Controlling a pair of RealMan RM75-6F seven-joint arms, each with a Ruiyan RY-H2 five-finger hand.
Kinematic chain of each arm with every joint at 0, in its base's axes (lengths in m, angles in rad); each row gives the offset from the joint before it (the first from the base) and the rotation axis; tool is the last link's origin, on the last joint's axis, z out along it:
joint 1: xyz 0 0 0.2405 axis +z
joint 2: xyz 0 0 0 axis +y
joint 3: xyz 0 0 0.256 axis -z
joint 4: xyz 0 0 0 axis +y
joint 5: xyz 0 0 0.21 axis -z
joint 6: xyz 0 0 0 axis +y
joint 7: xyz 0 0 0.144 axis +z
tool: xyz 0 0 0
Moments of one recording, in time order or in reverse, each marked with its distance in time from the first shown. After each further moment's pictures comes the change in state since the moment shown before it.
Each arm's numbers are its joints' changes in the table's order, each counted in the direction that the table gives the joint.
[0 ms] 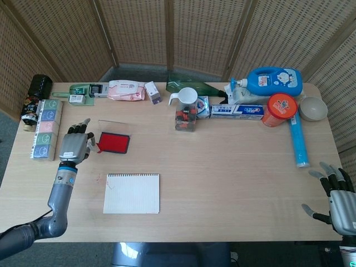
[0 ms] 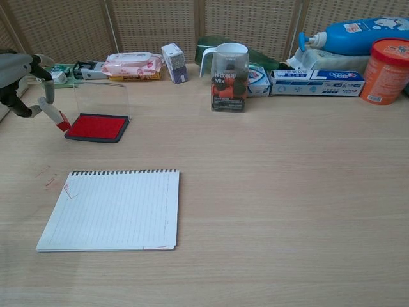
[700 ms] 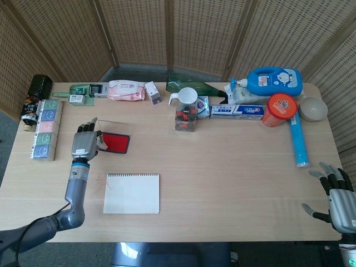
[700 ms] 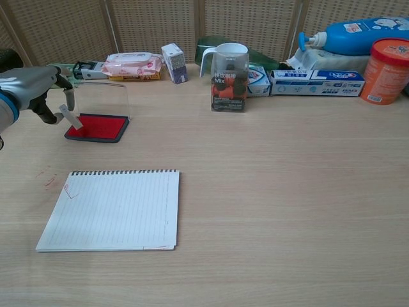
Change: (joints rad) left arm -0.074 -0.174 0.034 0.209 0.070 -0.020 0.022; right arm 0.012 -0.006 -0.004 0.016 -0.025 -0.027 0.010
